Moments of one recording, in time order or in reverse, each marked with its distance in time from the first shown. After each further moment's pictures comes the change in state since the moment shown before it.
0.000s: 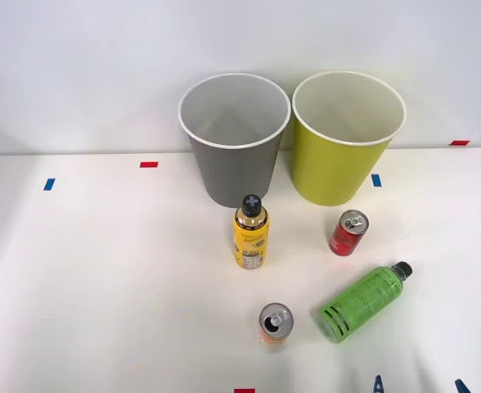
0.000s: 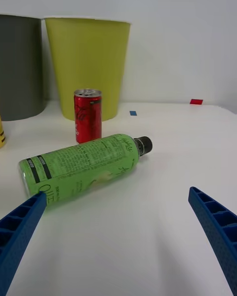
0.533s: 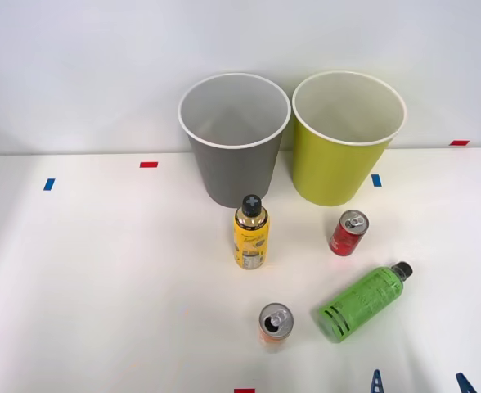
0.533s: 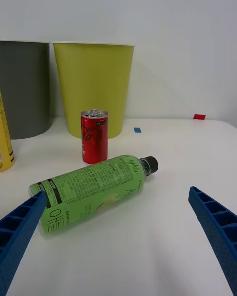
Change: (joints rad) arm 0.027 -0.005 0.031 -0.050 0.009 -0.030 0.004
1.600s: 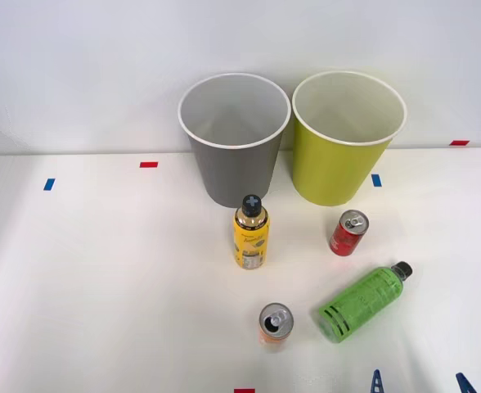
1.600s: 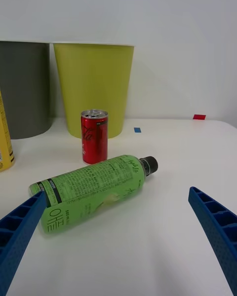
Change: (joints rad) arm 0.000 0.000 0.000 0.000 0.000 0.000 0.000
